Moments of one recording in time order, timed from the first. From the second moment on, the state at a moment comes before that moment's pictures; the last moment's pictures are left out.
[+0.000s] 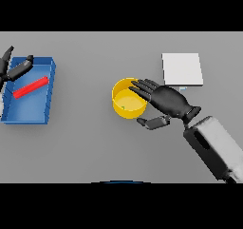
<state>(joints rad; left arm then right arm) -0.45 0.56 -0.05 -1.22 -0.10 -0.07 0.46 -0.40 -0.41 0.48 -1.50 0.76 0.27 -0.15</state>
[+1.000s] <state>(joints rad) -0.46 0.59 -0.05 -1.19 -0.11 -0.09 0.44 -0.68 -0.33 0.69 -1.12 0.88 0.45 -0.22</state>
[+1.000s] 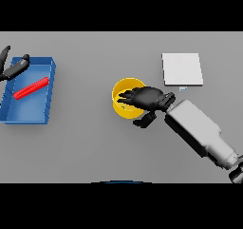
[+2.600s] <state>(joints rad) -0.47 0.58 -0.04 -1.21 -0.09 -0.10 0.44 -0.71 -0.49 0.56 -1.34 0.77 0.61 -0.08</state>
